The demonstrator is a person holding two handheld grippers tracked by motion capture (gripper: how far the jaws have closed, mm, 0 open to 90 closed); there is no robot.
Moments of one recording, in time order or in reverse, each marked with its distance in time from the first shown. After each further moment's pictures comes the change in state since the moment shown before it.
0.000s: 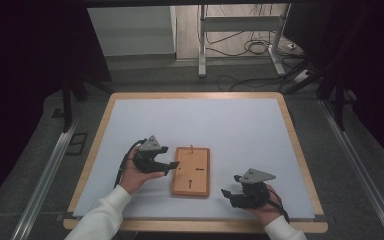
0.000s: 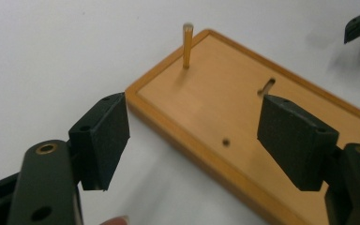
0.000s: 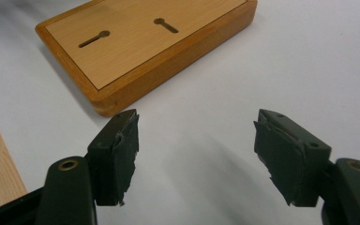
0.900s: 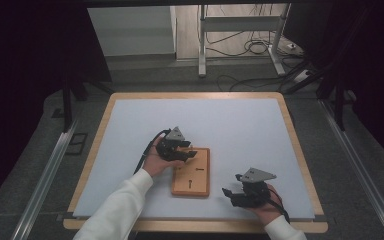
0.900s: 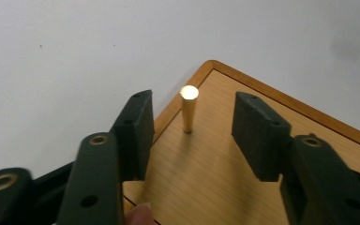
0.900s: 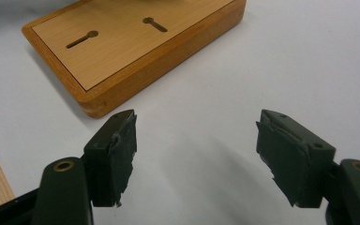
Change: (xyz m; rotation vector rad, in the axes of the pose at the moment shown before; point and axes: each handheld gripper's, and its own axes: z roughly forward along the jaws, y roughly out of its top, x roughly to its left) left arm 0.010 0.031 0.067 0.047 -0.049 0.067; right arm -0.003 -0.001 0.001 0.005 -0.021 0.011
